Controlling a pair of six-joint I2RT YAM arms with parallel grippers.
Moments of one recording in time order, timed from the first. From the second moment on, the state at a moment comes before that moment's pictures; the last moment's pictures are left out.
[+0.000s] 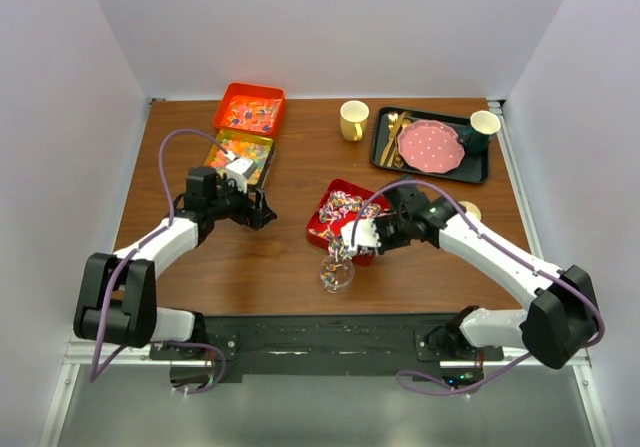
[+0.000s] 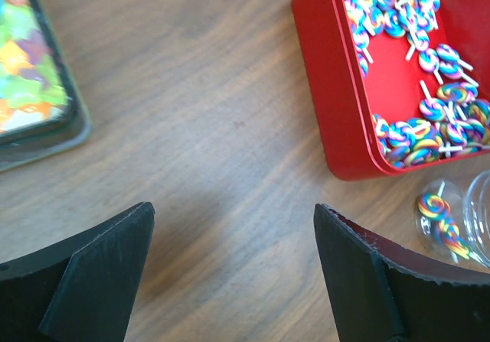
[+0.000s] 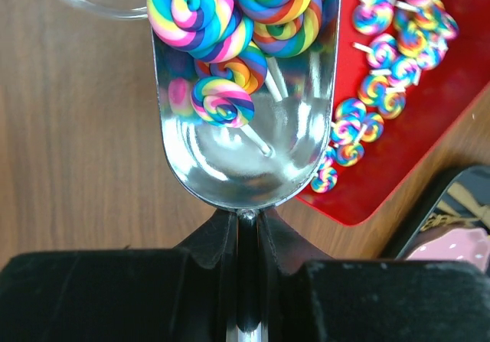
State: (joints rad) left arm -0.14 1.36 0.64 0.07 0.58 0.04; right arm 0.60 1.27 0.93 -0.76 -0.23 -1.19
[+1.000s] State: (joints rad) left arm -0.10 1.23 0.53 0.23 0.57 -0.11; right arm 0.93 1.31 0.98 -0.89 0.37 -1.24
